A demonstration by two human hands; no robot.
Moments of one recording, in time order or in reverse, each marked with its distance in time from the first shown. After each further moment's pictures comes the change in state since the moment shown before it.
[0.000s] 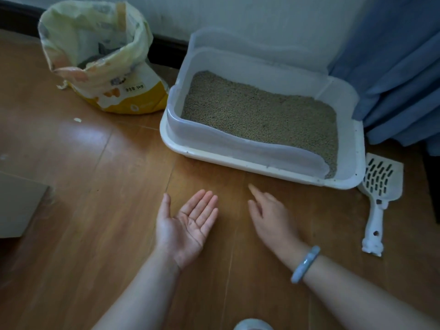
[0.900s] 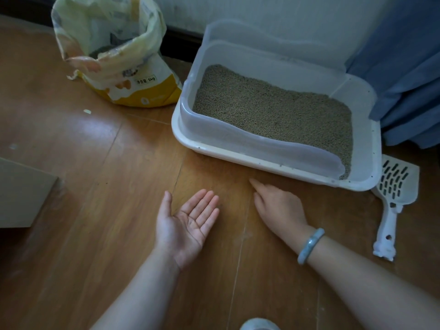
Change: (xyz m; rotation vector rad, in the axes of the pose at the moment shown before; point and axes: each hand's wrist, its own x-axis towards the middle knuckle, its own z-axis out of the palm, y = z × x) left_hand -0.007 0.011 -0.011 0.025 0.036 0.024; right_hand 0.027 0.004 0.004 -0.362 -0.066 -0.169
